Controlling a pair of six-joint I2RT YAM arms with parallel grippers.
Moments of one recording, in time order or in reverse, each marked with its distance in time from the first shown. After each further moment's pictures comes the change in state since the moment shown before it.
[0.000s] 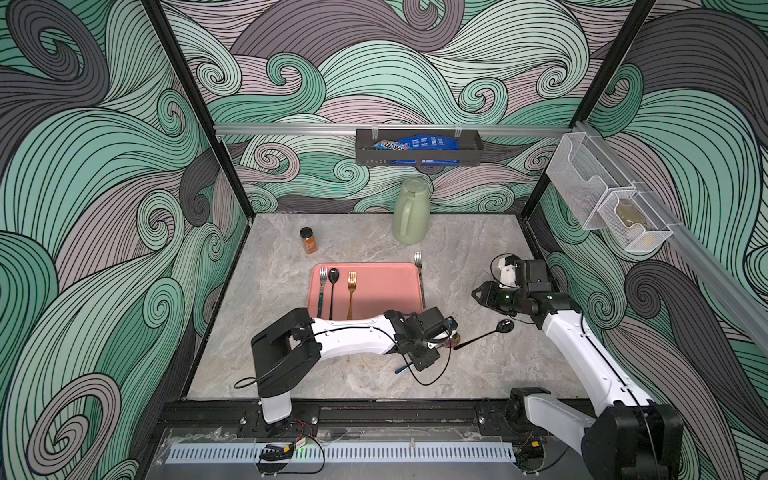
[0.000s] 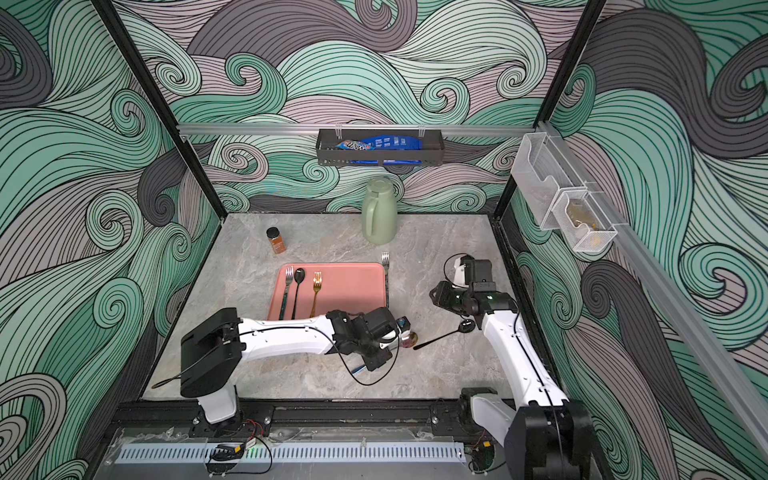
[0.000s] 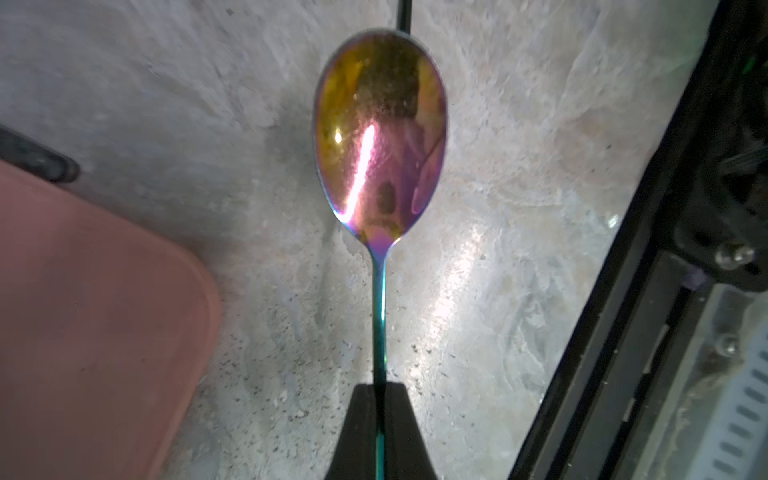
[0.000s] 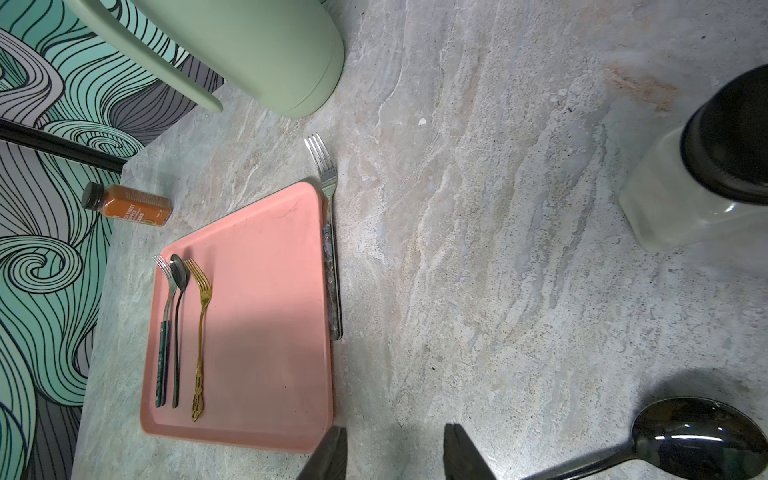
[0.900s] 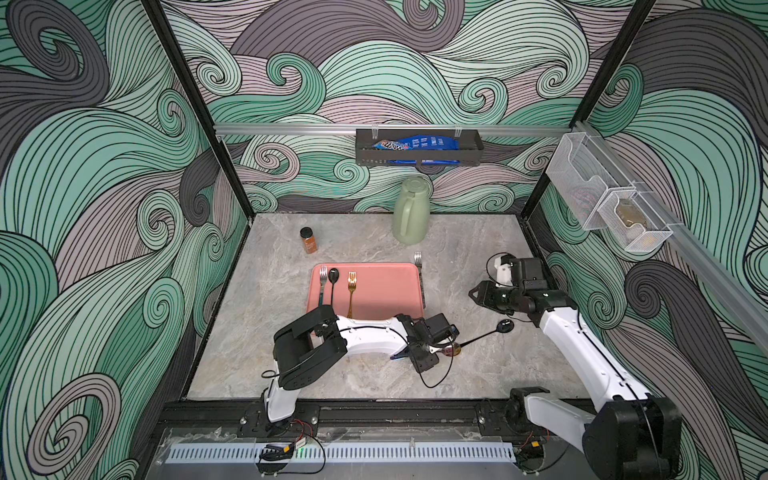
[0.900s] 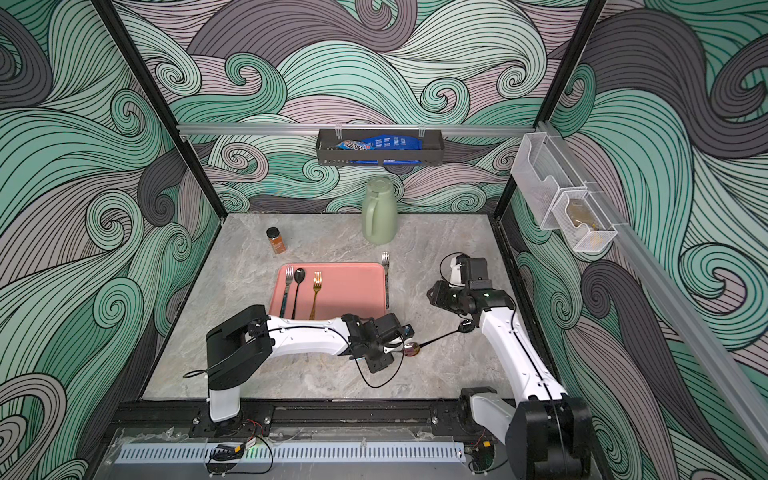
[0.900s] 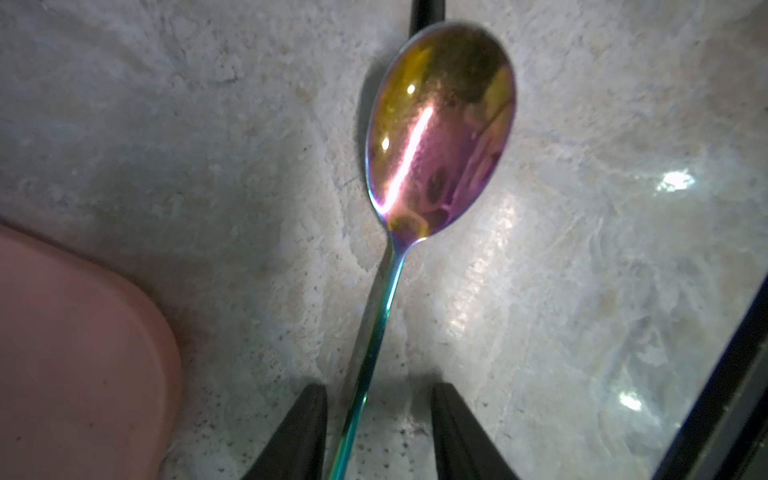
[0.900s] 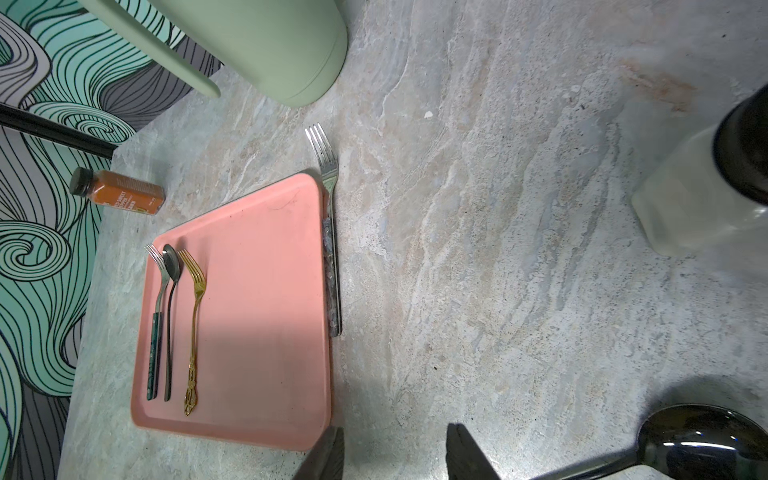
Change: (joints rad) left arm -0.029 0.179 0.040 0.010 -0.044 0.093; right arm 0.027 0.018 0.009 -0.005 0.016 -0.007
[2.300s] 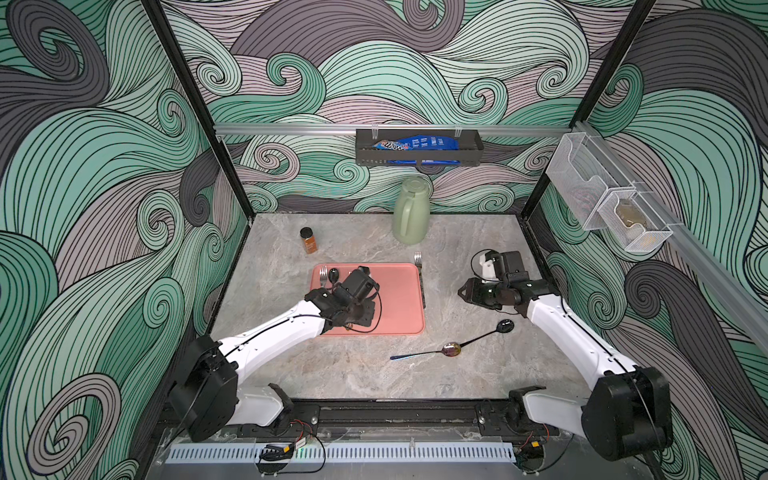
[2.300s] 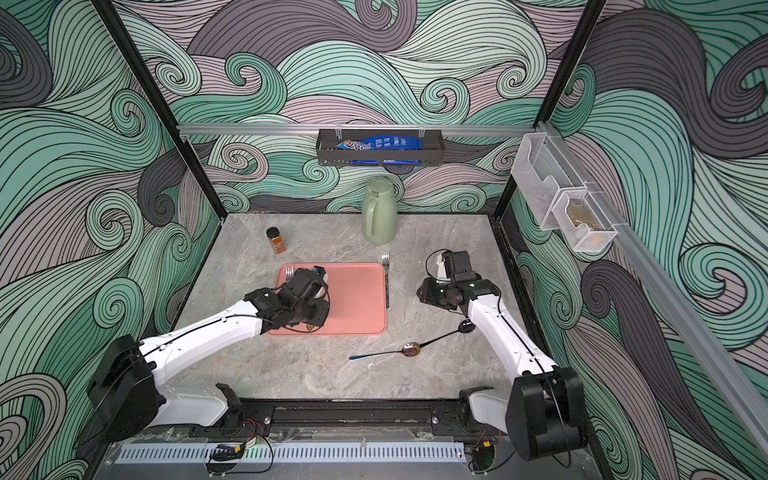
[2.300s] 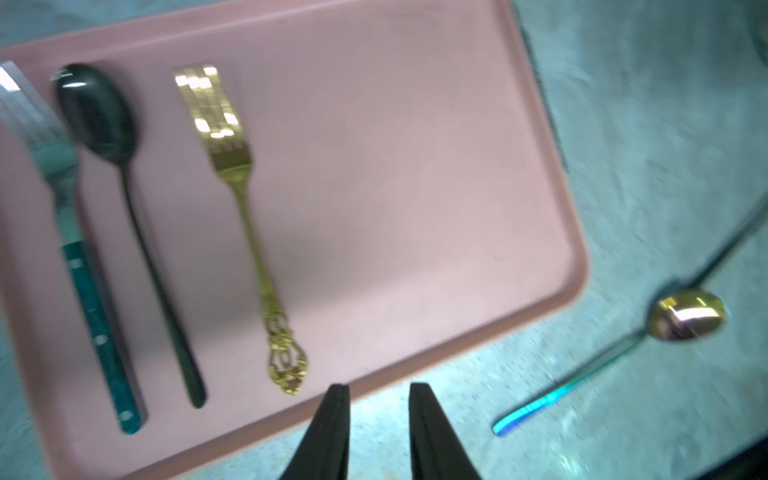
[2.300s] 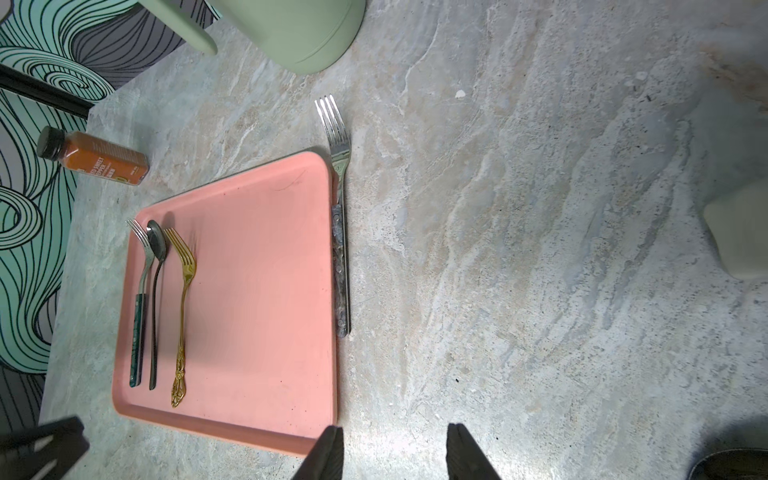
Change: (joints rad) left arm 0.369 -0.608 -0.314 -0.093 -0.084 -0.386; right arm 0.107 0.126 0.061 0.019 0.047 0.008
